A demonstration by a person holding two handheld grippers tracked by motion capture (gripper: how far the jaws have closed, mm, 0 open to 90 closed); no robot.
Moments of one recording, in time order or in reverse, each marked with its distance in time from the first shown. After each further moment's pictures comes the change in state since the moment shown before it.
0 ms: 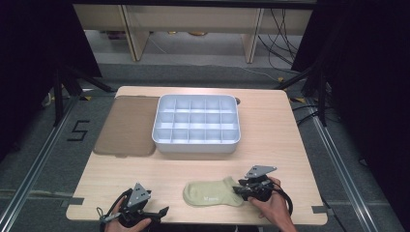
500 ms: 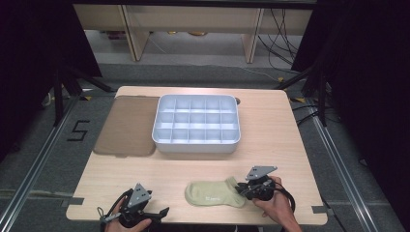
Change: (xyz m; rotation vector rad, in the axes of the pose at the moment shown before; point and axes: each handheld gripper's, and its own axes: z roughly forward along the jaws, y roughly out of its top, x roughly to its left) left arm -0.001 0.000 -0.001 0.005 -0.024 0.012; right arm -0.001 0.001 -0.007 0.004 0.042 -0.092
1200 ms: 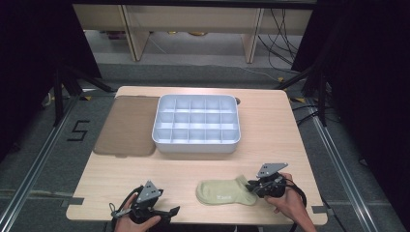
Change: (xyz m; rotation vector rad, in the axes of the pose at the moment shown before) left arm -0.014 0.018 0.022 -0.022 -0.104 -0.018; right arm -0.027 -0.013 -0.017 0.046 0.000 -0.029
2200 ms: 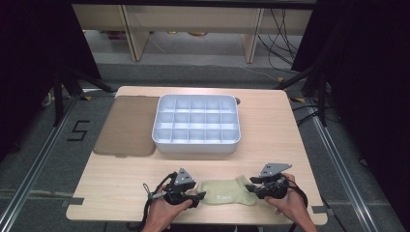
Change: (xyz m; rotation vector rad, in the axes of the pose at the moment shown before) left arm -0.022 0.050 0.068 0.037 -0.048 0.019; right arm 0.001 -0.001 -0.006 -0.052 -0.022 0.019
